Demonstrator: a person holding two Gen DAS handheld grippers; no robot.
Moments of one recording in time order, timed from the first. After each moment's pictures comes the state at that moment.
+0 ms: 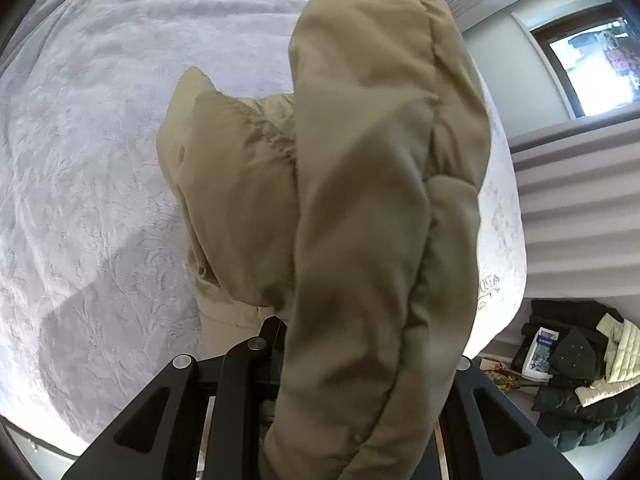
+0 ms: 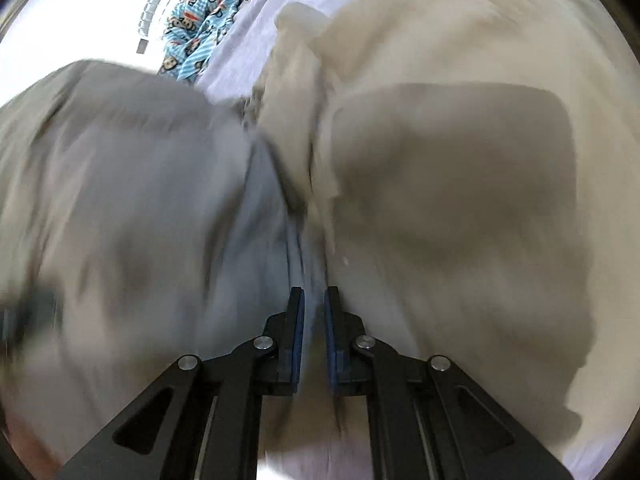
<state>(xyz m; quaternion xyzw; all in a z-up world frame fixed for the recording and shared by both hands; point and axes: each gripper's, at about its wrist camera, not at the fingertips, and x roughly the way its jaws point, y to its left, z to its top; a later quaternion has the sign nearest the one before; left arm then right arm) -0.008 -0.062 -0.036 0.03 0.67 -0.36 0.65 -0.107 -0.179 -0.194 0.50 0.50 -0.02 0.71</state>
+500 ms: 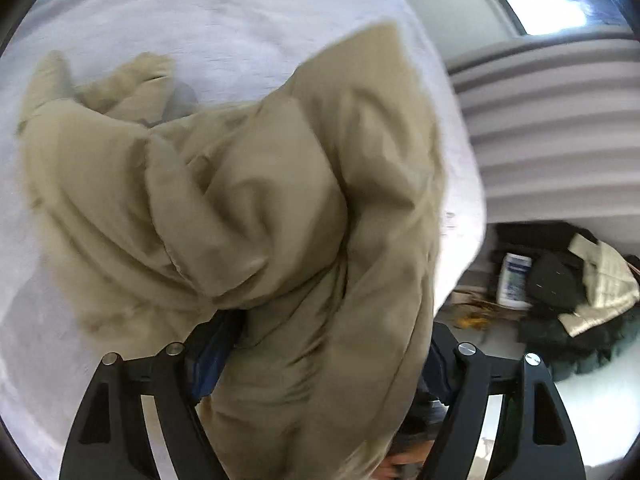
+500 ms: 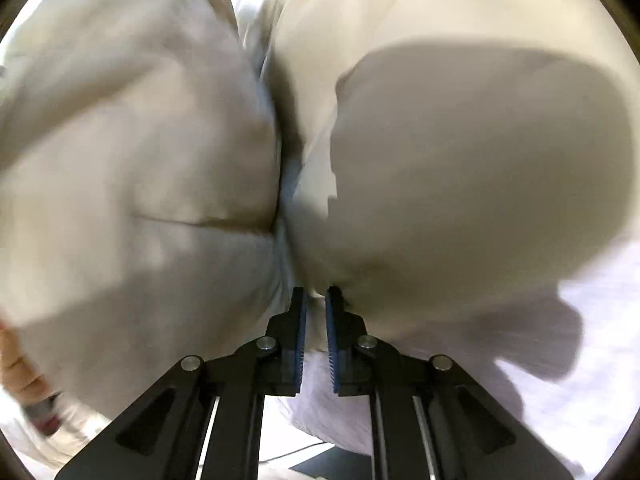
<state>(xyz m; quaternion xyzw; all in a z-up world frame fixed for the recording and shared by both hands) -0.044 -0.174 -0.075 0.06 0.69 -0.50 0.52 -0.176 -0.194 -0.201 0.56 0.47 -0.02 0.68</state>
